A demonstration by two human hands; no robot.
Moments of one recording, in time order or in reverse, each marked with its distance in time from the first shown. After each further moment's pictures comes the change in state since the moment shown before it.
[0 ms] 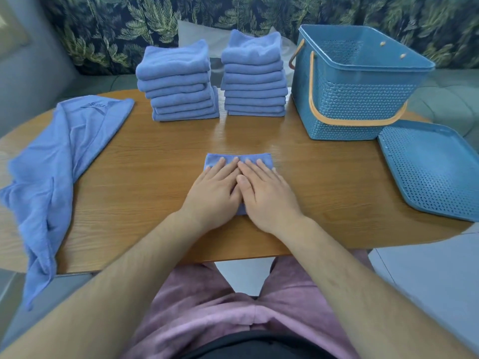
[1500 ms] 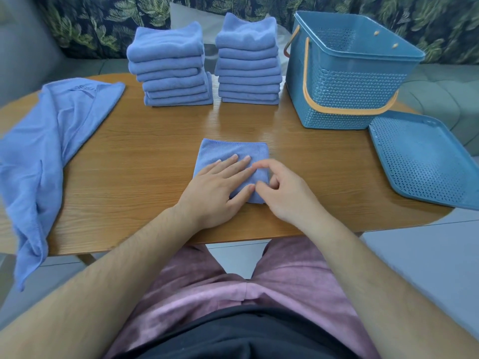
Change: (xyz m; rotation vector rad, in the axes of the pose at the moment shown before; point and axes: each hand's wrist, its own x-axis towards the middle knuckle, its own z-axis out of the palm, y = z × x) left_hand -0.020 0.012 0.011 0.008 0.094 0.188; right_hand -0.037 0.020 -0.031 0.453 0.009 0.223
